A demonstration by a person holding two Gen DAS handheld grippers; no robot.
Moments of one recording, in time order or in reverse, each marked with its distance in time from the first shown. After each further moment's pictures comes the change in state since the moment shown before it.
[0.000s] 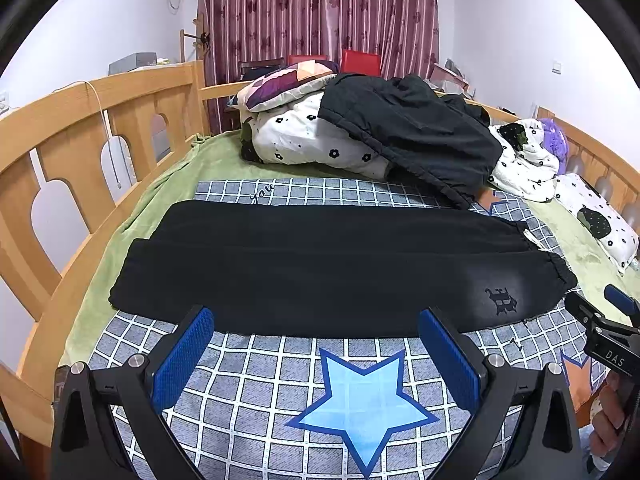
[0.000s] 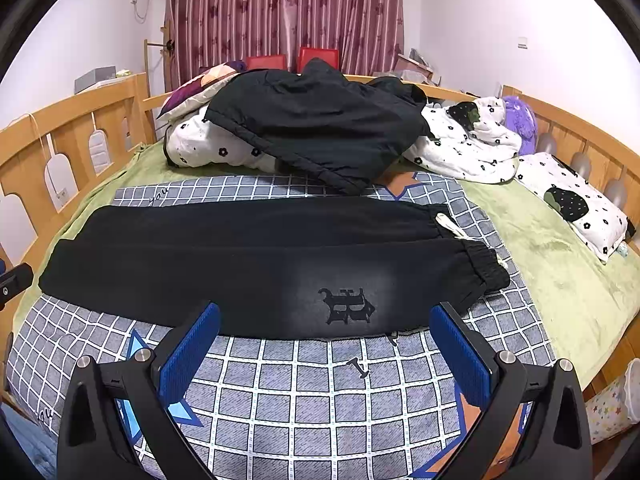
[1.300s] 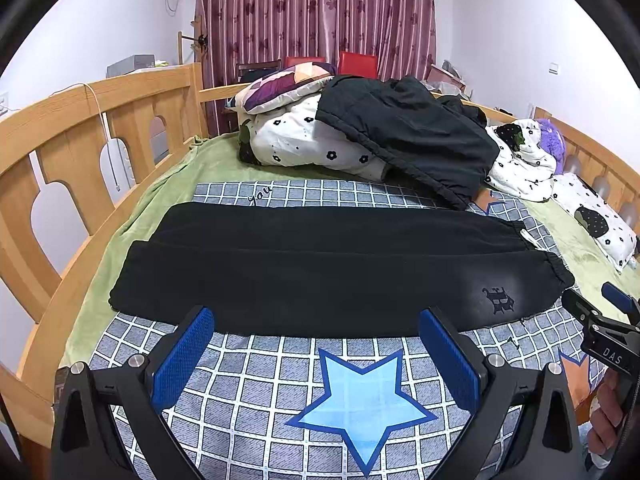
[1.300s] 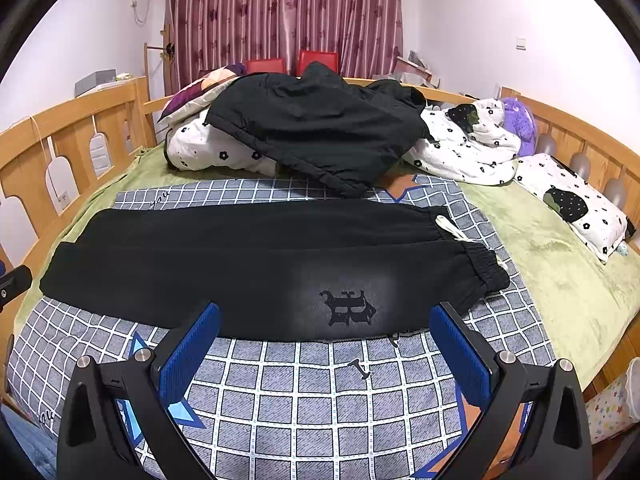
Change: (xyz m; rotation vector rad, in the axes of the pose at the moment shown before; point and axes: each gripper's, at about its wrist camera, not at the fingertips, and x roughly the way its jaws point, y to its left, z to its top) left arm -0.002 0.000 0.000 -0.001 -0.001 -0.003; right arm -0.003 0.002 0.002 0.000 -0.006 0.000
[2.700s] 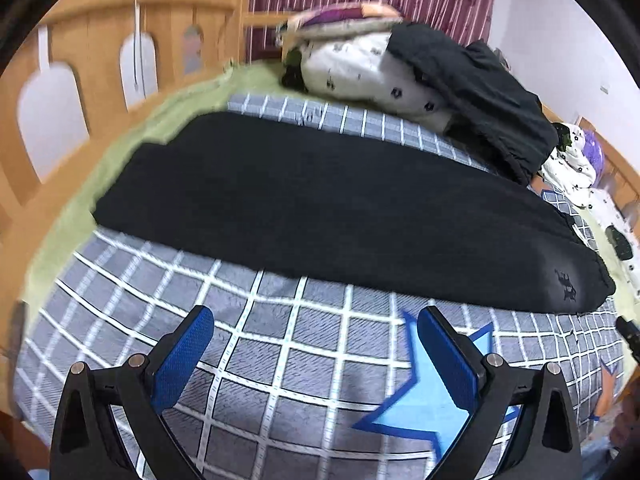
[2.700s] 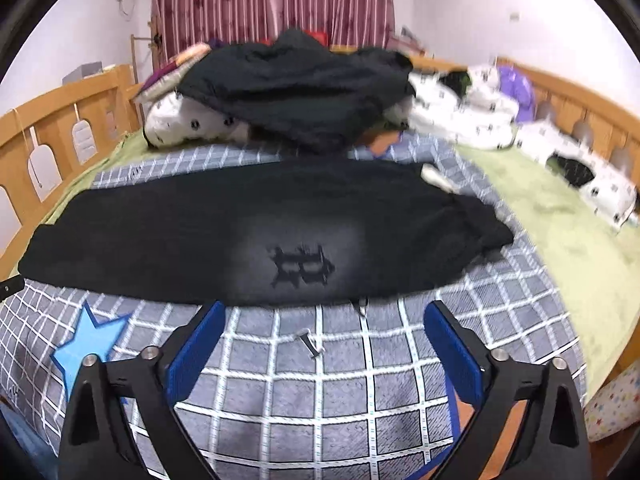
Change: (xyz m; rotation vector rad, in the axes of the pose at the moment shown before) left arm 0.113 0.084 -0.059 -0.184 0.176 0.000; right arm 0.074 -0.069 -0.045 0.052 0.084 0.032
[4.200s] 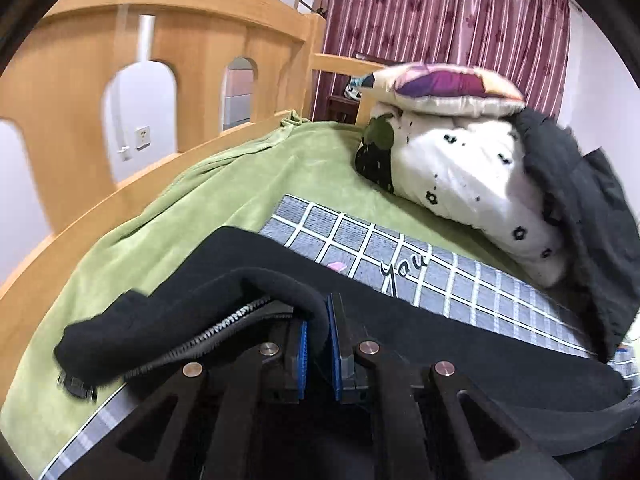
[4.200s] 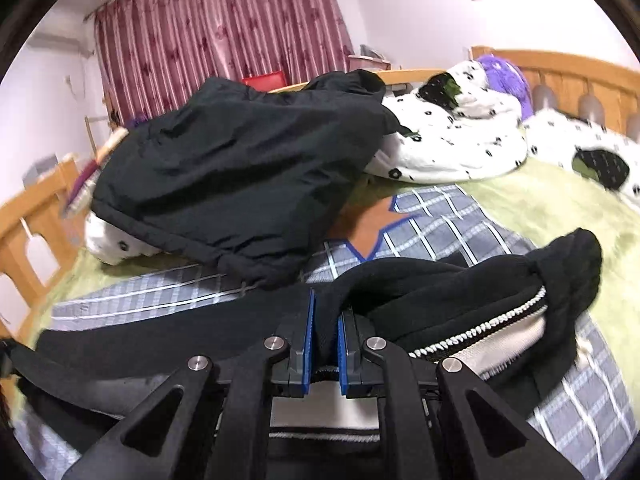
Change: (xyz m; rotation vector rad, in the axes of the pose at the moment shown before) left arm 0.161 0.058 0.220 -0.175 -0.221 0.164; right arm 0.185 -0.055 0.169 0.198 -0.185 0.004
